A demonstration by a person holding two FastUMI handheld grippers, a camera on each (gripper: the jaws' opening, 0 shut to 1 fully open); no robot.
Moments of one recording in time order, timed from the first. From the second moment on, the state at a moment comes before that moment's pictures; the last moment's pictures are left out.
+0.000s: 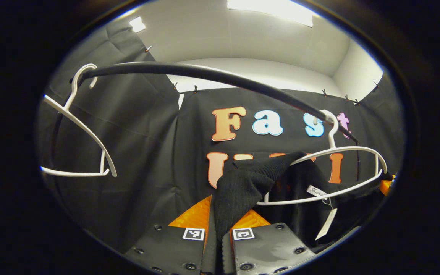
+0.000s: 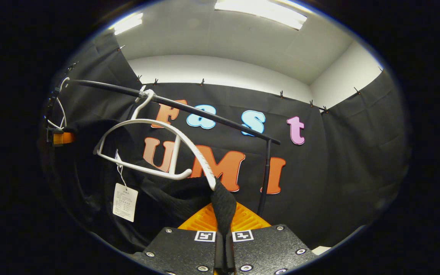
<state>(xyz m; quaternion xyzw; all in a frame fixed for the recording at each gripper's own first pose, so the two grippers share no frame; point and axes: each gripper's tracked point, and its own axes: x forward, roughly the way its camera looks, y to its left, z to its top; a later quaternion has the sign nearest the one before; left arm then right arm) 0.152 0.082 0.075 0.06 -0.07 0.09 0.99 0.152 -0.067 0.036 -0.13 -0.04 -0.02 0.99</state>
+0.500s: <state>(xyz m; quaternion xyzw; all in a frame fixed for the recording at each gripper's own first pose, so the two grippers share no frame) 0.173 0.145 0.030 0.07 0.00 0.14 0.99 0.126 -0.024 -0.003 -0.09 -0.01 0.02 1.00</state>
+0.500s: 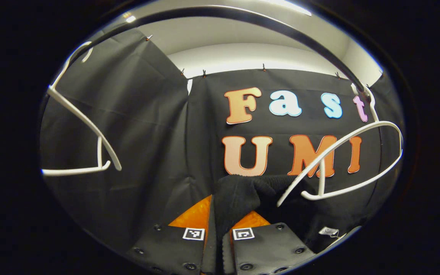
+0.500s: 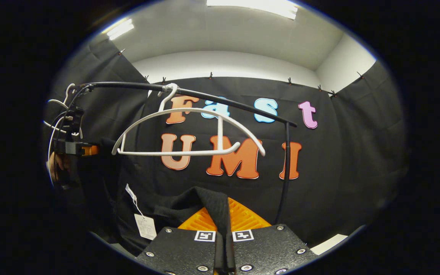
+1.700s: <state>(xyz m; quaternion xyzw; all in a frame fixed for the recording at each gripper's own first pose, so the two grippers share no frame) 0.055 0.148 -0.257 0.07 0.28 0.12 0.95 0.068 0.048 -0.295 -0.06 0.29 0.10 0.95</state>
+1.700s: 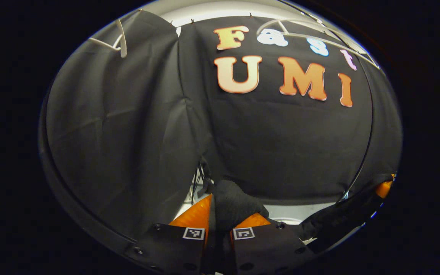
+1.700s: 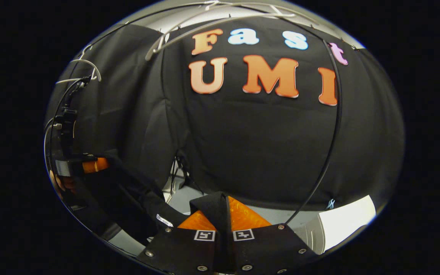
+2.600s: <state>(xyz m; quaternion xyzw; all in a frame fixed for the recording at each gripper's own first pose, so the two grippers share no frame) -0.029 0.151 -0.409 0.06 0.51 0.14 0.85 -0.003 0.061 -0.444 -0.01 0.49 0.10 0.87</state>
